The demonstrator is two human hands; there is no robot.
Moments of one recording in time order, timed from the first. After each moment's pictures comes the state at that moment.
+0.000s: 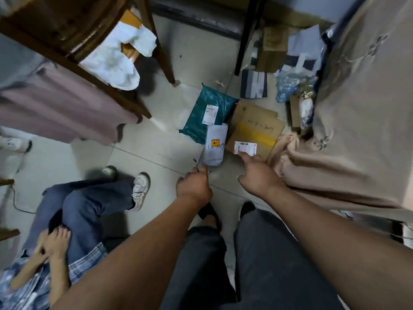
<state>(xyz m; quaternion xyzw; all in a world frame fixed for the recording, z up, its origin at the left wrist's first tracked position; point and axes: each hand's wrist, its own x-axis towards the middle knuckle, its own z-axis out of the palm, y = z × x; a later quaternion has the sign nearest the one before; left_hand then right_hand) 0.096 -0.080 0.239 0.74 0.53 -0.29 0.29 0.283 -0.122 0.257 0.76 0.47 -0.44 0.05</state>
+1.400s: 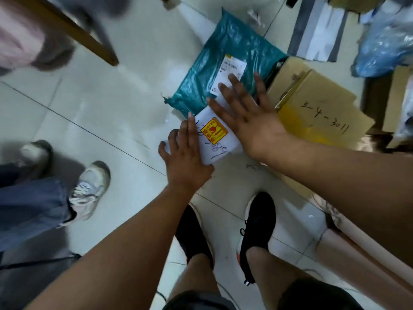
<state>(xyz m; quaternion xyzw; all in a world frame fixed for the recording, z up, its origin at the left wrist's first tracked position) 0.099 0.025 -0.202 0.74 0.65 -0.06 0.17 0.295 0.078 -0.138 0.50 0.84 -0.05 0.22</state>
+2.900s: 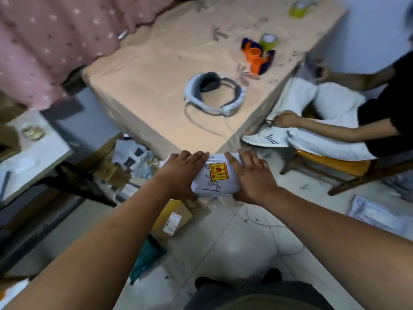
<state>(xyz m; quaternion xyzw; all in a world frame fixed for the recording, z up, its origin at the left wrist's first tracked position) 0.374 -0.182 0.509 0.94 -0.29 -0.17 -0.08 0.348 -0.416 0.474 0.98 0.13 -0.13 -0.05</state>
